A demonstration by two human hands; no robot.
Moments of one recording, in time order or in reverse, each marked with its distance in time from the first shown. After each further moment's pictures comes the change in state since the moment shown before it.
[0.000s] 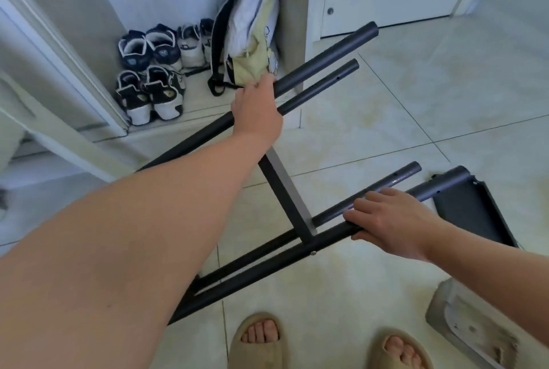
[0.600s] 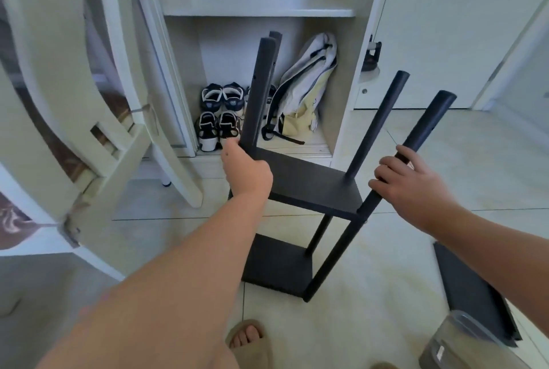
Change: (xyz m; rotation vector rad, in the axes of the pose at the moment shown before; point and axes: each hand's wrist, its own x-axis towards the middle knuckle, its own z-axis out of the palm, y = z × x) left_hand -0.120 -0.010 -0.148 -0.560 0.455 -0.568; right_hand 0.037 0.006 -0.153 -0.596 0.274 -0.013
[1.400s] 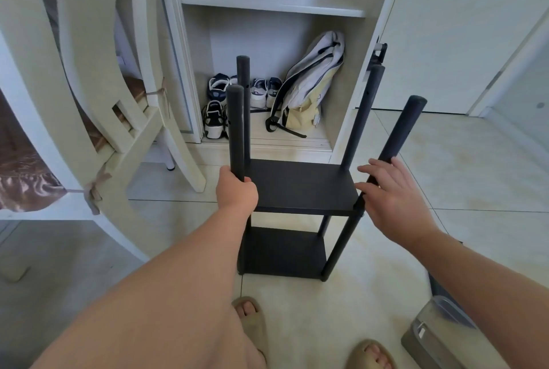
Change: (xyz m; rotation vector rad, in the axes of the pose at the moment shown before) left_hand -0.036 -0.045 -0.050 0.084 -0.144 -0.294; right_hand -0.010 -0.060 -0.038 0.431 0.141 0.286
